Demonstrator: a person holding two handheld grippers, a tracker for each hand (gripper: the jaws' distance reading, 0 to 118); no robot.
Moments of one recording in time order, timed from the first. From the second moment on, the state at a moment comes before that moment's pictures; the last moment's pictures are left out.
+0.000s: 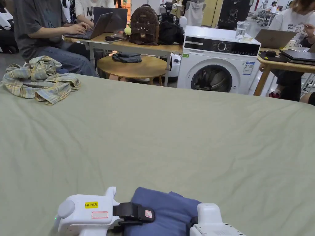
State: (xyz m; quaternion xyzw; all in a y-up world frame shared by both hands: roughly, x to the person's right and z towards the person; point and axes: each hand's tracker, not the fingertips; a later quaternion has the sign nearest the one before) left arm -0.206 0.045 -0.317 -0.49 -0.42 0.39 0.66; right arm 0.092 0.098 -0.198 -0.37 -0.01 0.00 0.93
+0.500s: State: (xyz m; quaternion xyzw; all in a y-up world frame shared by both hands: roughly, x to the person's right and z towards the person) left arm -0.268 0.125 -0.314 -0.50 -0.37 0.32 0.71; right arm 0.049 0.148 -0.221 -0.29 0.02 0.03 0.96
